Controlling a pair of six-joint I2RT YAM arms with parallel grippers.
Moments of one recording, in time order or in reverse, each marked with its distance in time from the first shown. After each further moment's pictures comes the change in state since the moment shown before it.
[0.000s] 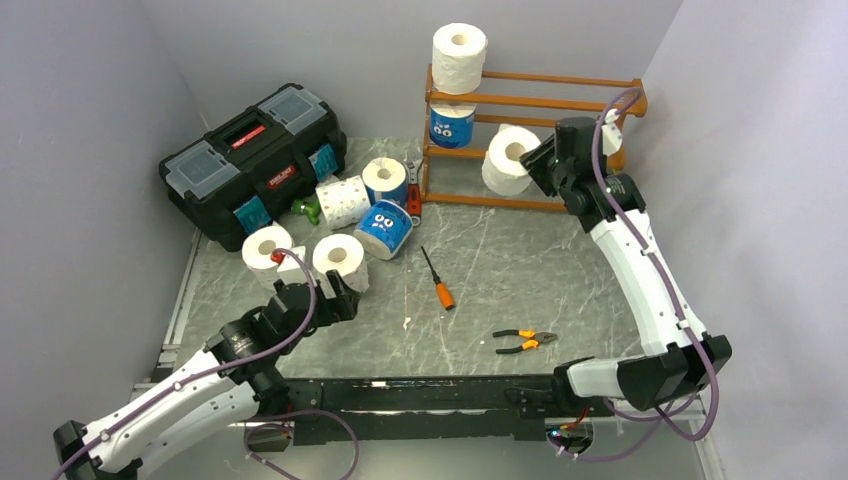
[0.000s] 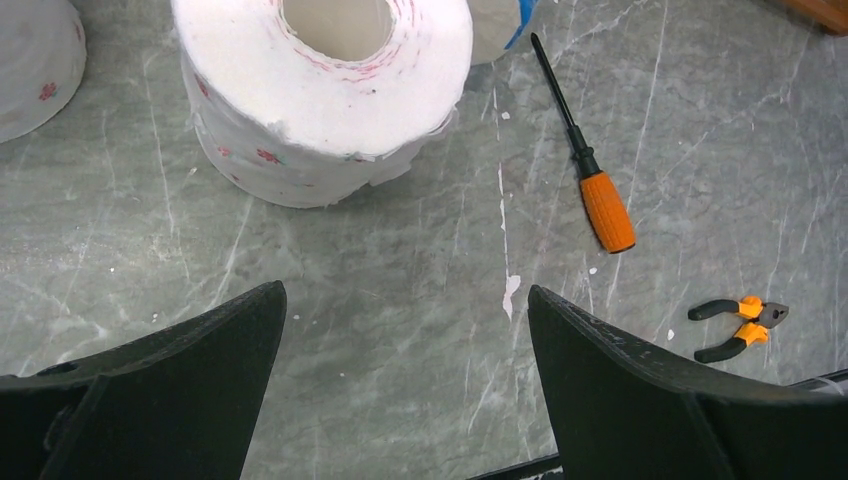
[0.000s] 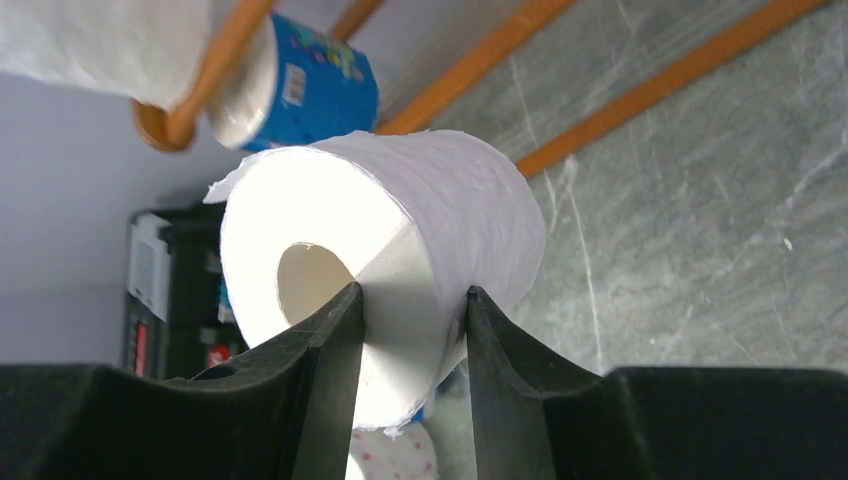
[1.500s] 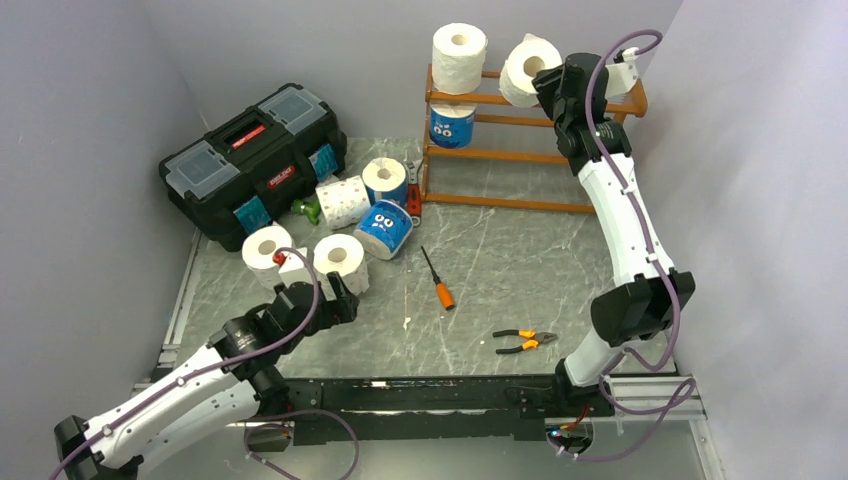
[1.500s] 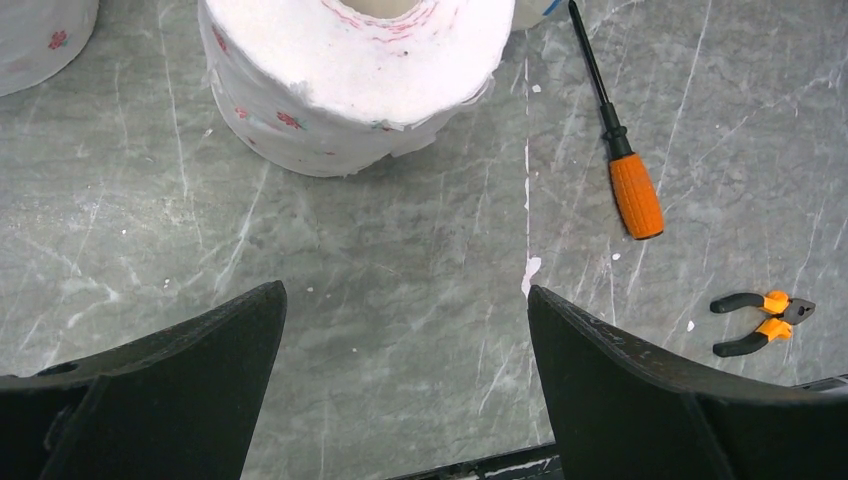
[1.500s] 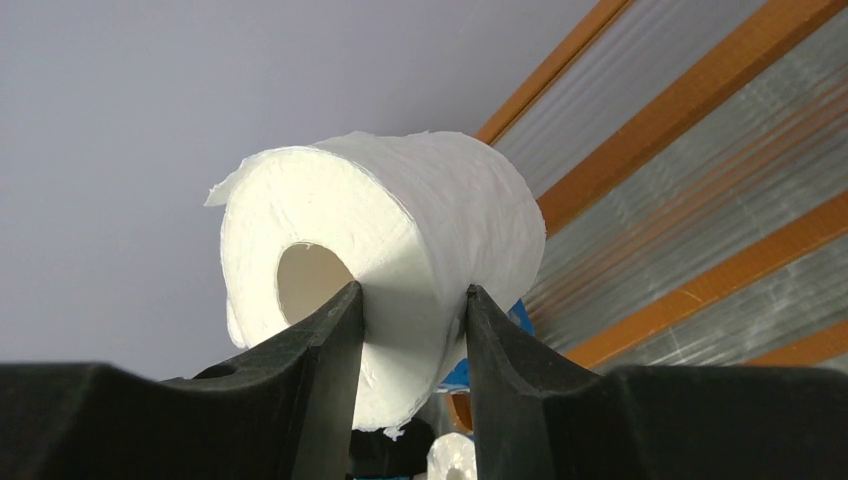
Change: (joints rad) left arm 0.000 0.033 0.017 -0.074 0.010 -0.052; right arm -0.103 0.342 0.410 0.276 0.107 0.011
